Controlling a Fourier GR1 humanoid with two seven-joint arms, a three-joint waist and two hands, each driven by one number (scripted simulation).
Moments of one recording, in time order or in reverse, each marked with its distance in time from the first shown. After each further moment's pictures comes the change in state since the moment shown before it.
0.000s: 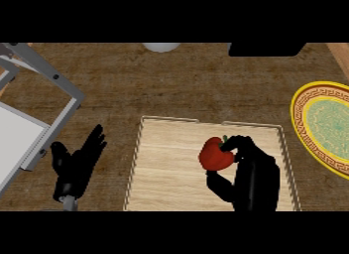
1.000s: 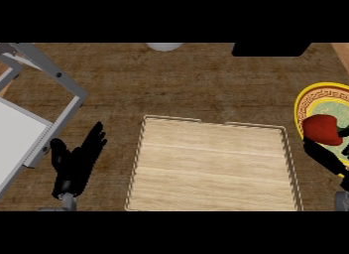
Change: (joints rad) left arm -0.012 -0.004 0.009 -0.022 -0.009 -0.012 0.028; right arm 0.039 -0.320 -0.533 0.129 -0.631 -0.442 -0.382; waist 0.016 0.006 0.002
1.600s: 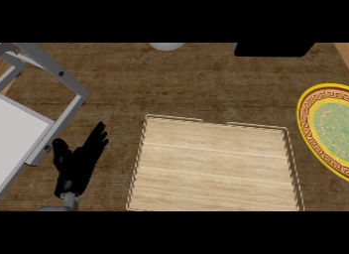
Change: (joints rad) left arm -0.008 -0.008 0.005 0.023 -0.003 -0.019 -0.019; right arm -0.279 -0.190 -0.315 0.603 -0.528 0.097 -0.572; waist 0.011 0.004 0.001
